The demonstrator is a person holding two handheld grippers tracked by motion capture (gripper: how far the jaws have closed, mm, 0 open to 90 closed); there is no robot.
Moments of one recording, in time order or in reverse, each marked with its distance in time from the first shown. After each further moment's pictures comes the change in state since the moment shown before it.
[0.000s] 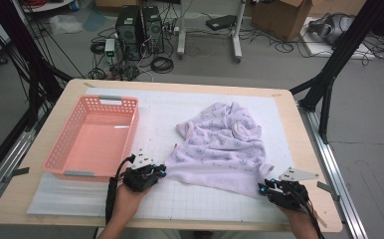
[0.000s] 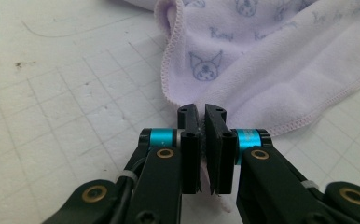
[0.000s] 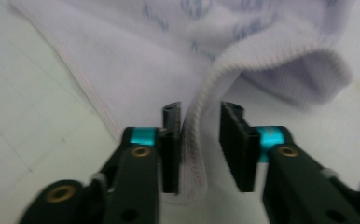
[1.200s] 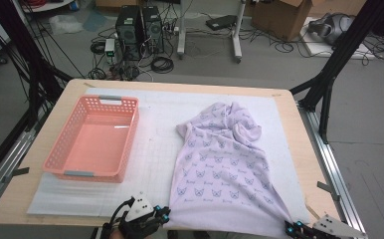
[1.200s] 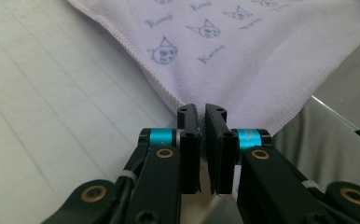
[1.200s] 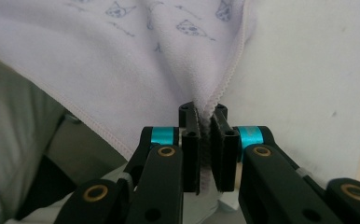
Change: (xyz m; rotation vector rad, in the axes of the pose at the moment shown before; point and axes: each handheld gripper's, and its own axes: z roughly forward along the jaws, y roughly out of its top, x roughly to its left) left arm -0.080 -0.061 -0.059 0.028 -0.148 0.038; right arm 0.047 -0.081 -0.092 -0.048 -0.087 0.150
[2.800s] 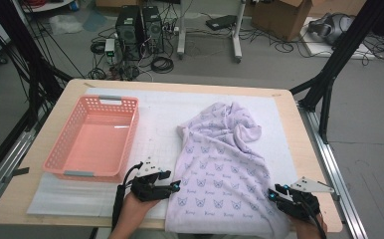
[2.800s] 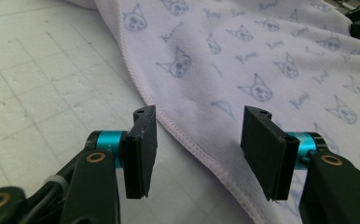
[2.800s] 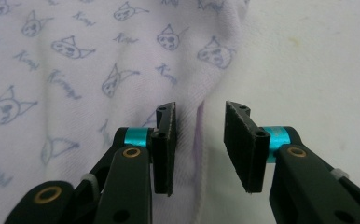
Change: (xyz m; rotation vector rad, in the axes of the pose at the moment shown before) left arm 0.068 0.055 0.056 -0.044 0.001 -0.083; right arm -0.032 0.059 0.077 -0.006 -0.033 -0.096
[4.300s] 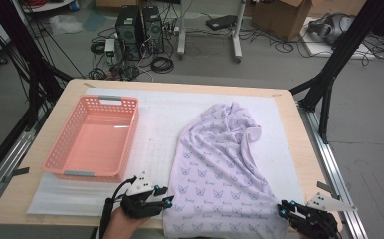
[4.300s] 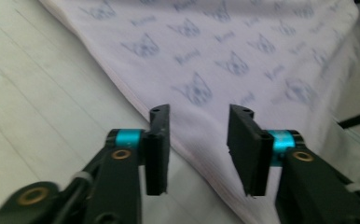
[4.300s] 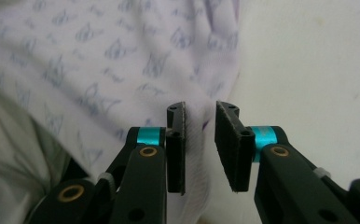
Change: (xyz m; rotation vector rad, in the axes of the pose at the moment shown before) left arm -0.018 -0.015 -0.034 0.022 -0.043 0.084; right arm 0.008 -0.019 -0.048 -0.028 0.115 0.026
